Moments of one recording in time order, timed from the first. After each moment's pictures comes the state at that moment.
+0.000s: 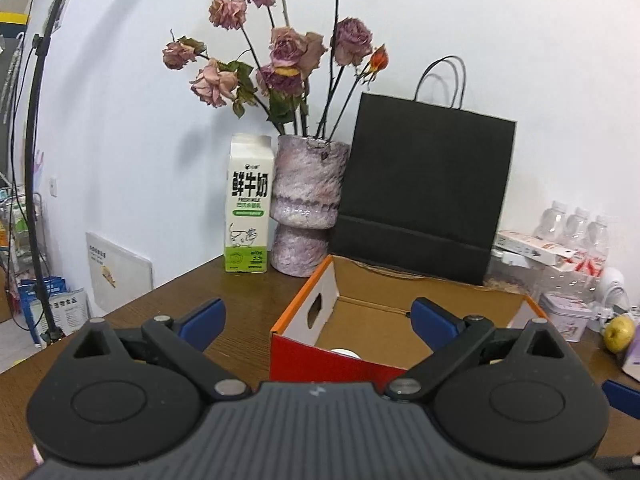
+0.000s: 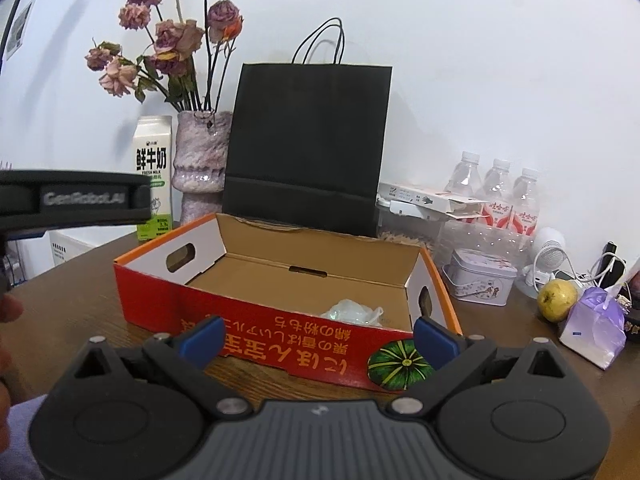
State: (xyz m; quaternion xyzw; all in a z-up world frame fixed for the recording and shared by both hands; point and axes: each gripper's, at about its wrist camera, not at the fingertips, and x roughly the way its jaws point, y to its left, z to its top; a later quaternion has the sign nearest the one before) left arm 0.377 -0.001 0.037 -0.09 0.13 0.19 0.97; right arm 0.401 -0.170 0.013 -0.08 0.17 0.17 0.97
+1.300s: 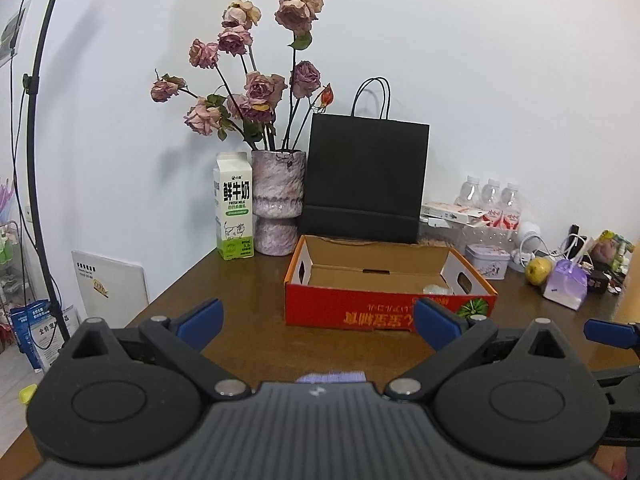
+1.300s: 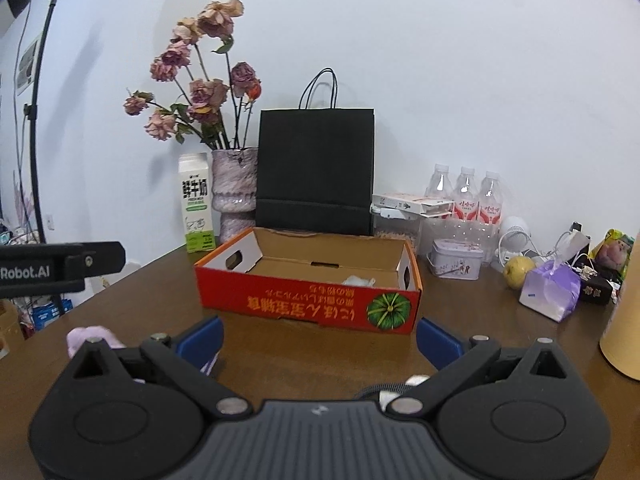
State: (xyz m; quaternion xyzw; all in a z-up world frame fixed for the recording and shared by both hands) left arm 0.205 -0.015 0.079 -0.05 0.15 0.11 0.98; right arm 0.242 -0.220 0.059 -0.04 0.17 0.18 0.97
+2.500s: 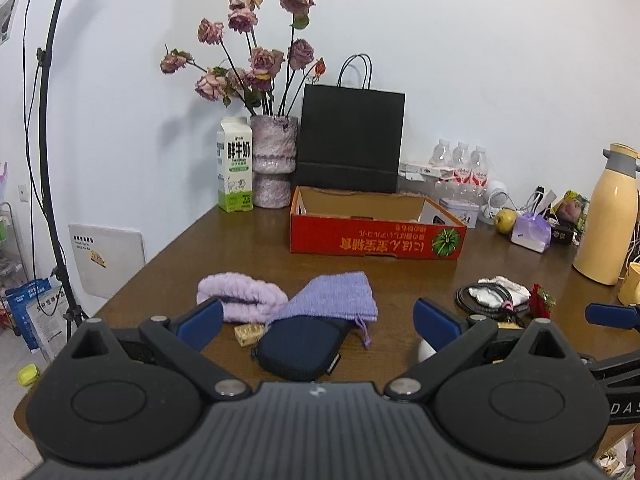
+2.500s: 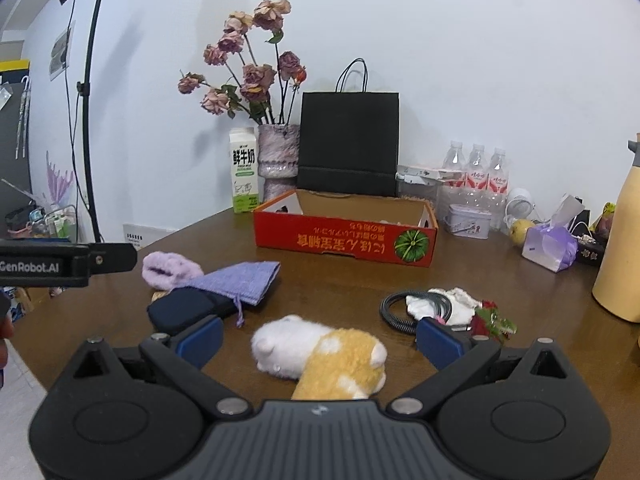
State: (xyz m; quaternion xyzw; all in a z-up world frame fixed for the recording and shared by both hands) left arm 0.095 -0.005 0.036 -0.04 0.18 0.07 0.98; right arm 0.117 -0.241 0.029 -0.05 0.19 0.22 0.96
